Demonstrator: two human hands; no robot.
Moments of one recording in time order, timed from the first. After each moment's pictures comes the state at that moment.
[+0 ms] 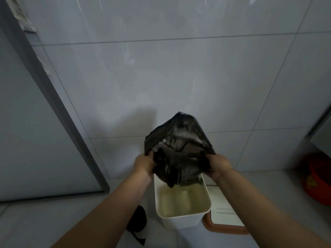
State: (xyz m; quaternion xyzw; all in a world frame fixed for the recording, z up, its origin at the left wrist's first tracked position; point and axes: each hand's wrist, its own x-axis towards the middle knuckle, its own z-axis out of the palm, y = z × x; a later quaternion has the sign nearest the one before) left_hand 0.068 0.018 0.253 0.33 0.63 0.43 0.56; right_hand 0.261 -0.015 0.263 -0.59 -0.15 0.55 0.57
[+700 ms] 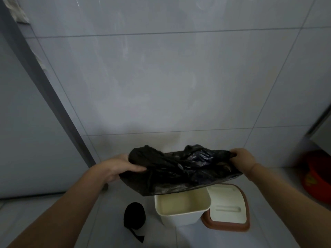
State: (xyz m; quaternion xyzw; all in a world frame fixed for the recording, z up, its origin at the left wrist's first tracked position) left_hand -0.021 0.030 0.259 0.53 0.59 0.16 0.59; right_hand 0.353 -0.012 0.242 -0.79 -0.49 0.27 0.24
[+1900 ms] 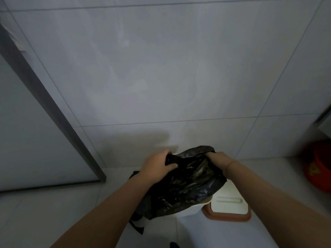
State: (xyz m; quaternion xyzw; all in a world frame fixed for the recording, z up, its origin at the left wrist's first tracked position) left_hand 0.082 0.031 0.187 0.78 0.58 0.09 0.22; right_hand 0.303 0.014 0.187 -0.75 -0.32 0.50 0.28
